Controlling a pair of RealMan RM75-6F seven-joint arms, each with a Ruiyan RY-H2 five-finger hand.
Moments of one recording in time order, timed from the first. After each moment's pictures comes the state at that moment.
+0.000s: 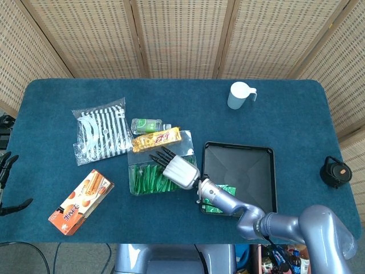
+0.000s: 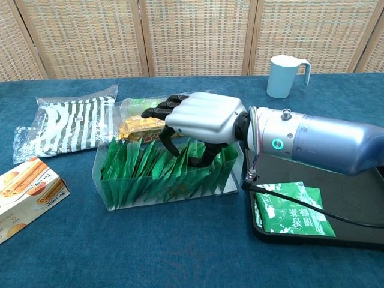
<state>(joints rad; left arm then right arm) -0.07 -1.01 -0.04 -1.69 1.48 1.48 -0.08 1.01 -1.73 0.09 -1.23 -1.50 0.90 -0.32</state>
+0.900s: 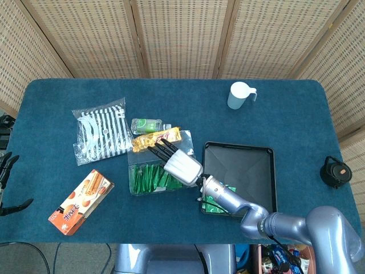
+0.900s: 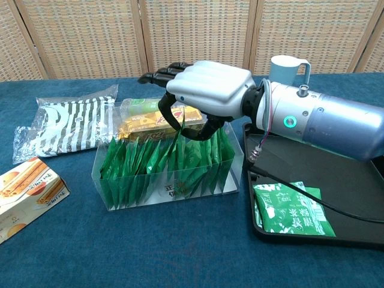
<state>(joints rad) -0.07 -1.00 -0.04 -1.69 1.48 1.48 -0.09 0.98 -1.69 0.13 -1.27 -1.56 1.02 -0.27</state>
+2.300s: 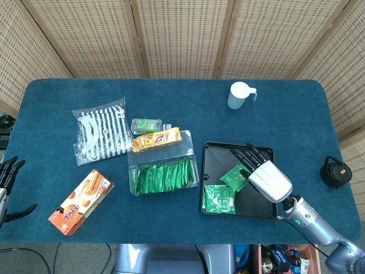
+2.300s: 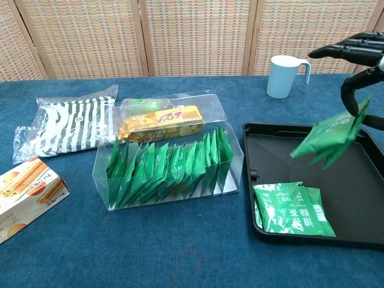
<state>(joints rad) -0.05 -1.01 -0.01 -1.72 1.55 1.53 -0.05 0.55 -1.22 -0.06 -1.43 -1.78 1.39 -0.20</state>
